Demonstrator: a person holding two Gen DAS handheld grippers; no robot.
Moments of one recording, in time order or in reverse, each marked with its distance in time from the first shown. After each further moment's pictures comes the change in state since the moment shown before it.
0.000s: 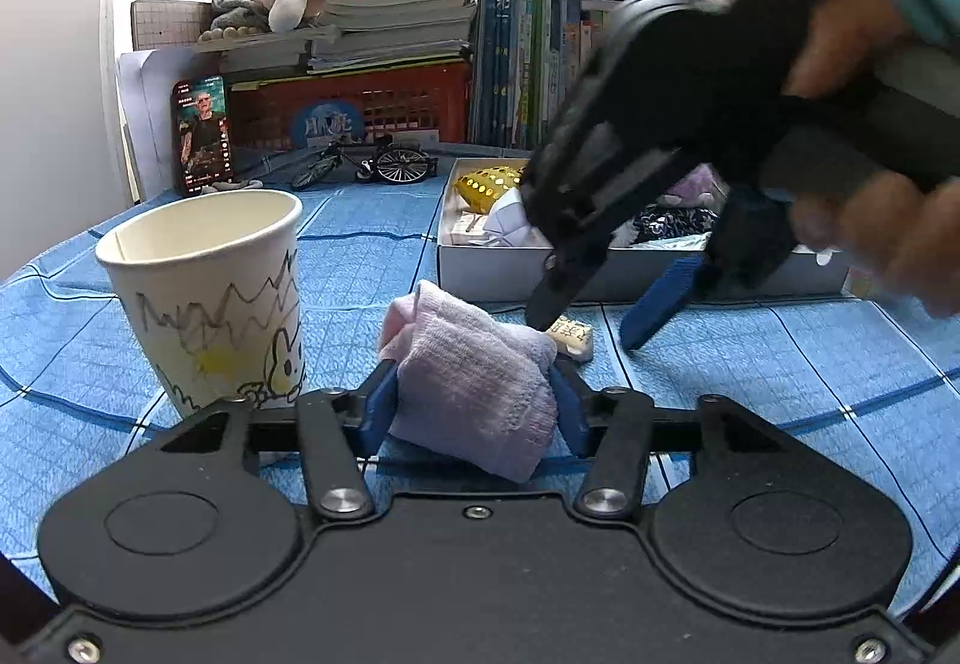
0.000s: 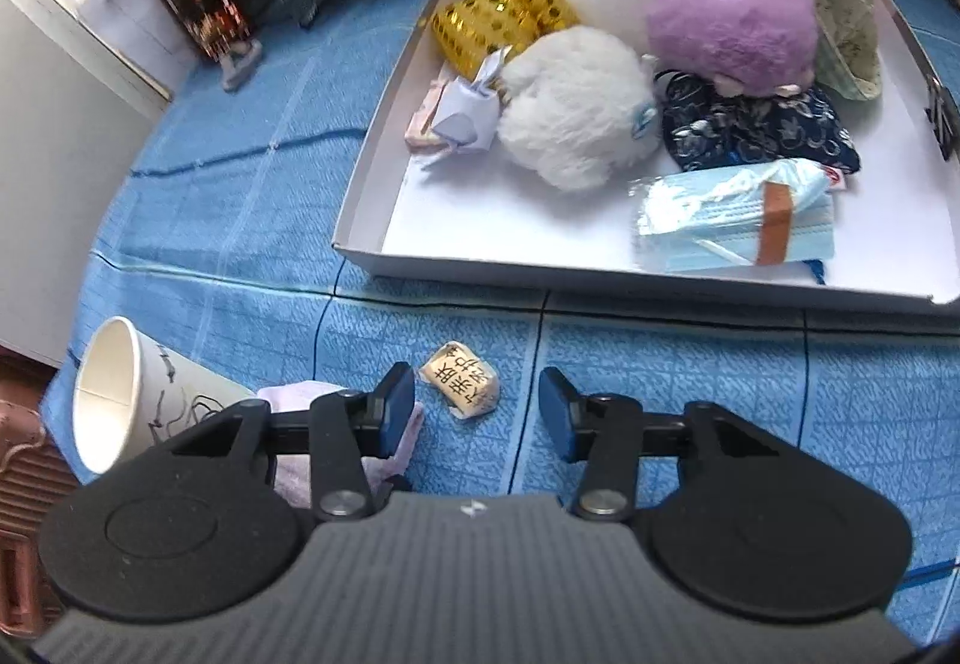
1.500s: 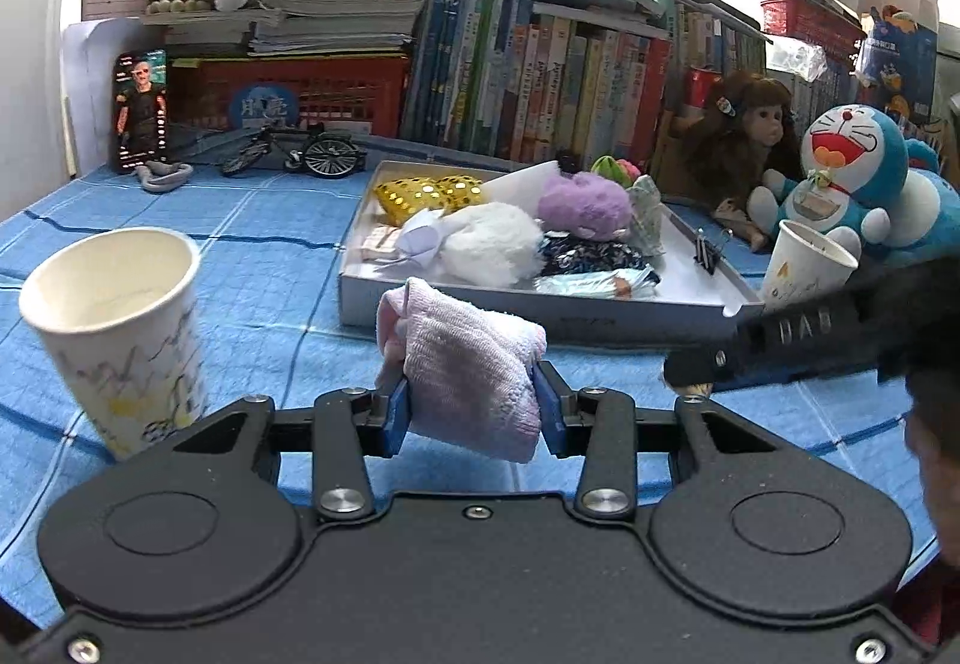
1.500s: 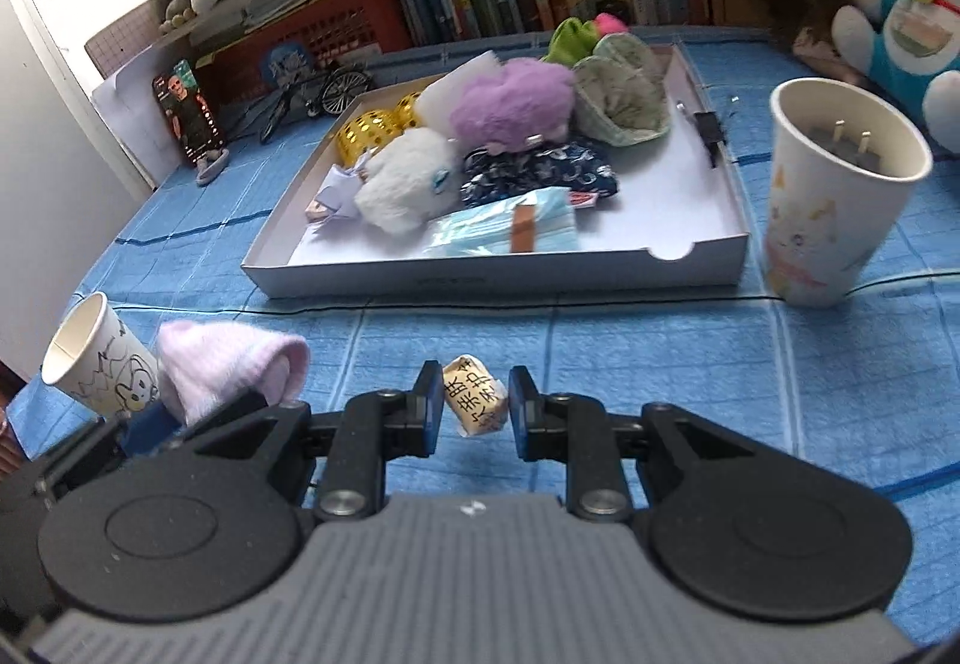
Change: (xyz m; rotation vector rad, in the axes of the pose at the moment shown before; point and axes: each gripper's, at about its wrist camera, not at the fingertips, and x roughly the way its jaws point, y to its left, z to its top) left arm -0.004 -0.019 0.038 -0.084 0.063 -0.149; right arm -0.074 -0.086 -0.084 -0.012 -0.372 -0.040
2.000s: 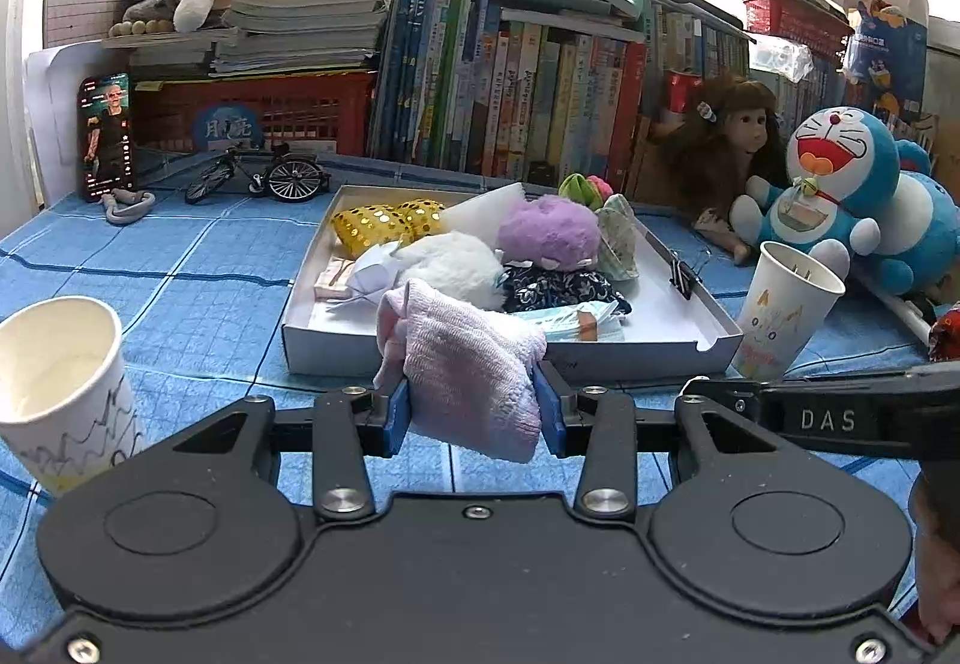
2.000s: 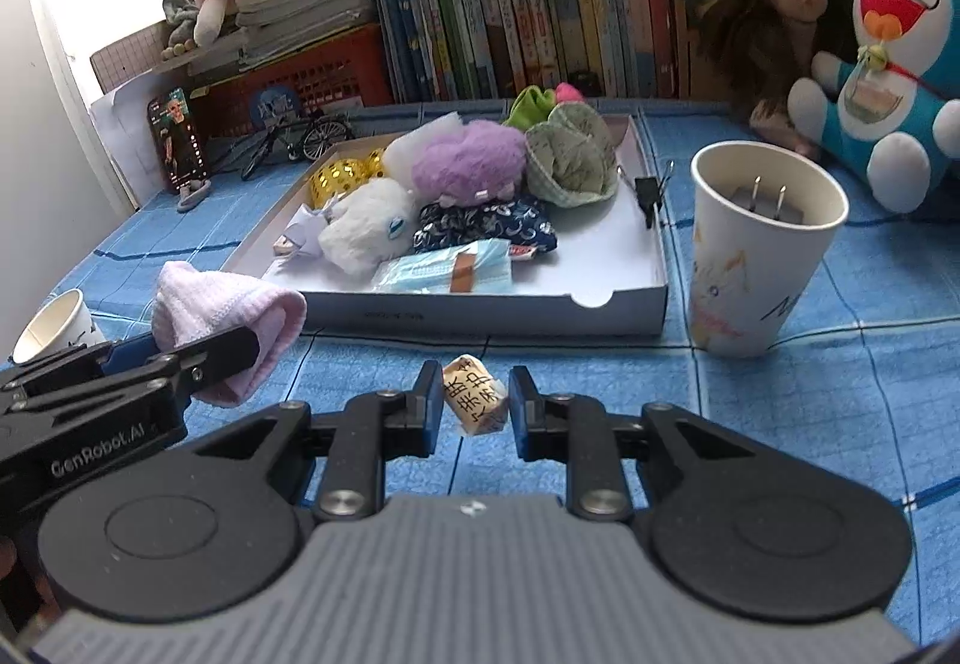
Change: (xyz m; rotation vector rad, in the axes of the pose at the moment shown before) left arm 0.018 -0.025 0.025 0.030 -0.001 -0.019; right arm -0.020 -0.015 -0.011 -0.073 -0.139 -0.053
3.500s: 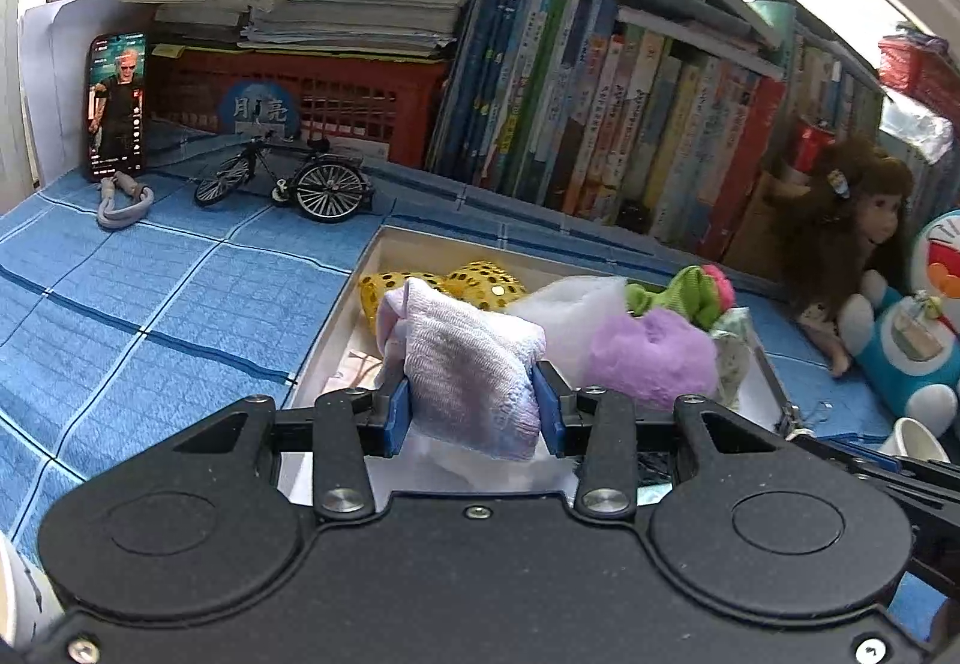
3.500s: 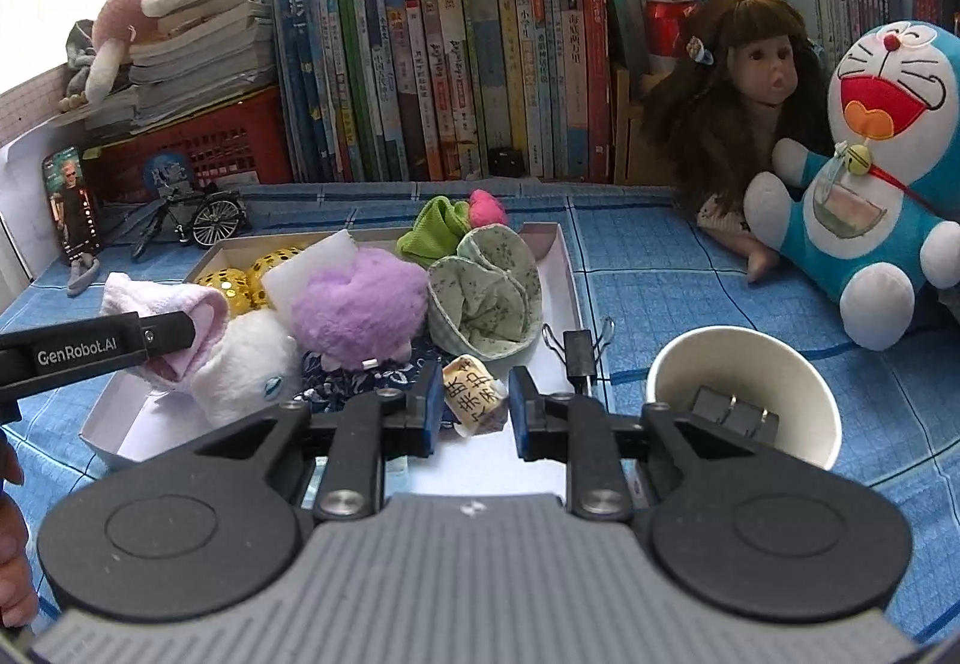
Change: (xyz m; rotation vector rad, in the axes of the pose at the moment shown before) left arm 0.118 0.026 0.089 -0.165 0.068 0.125; right arm 0.060 -0.018 0.073 0.010 -0.059 -0.179
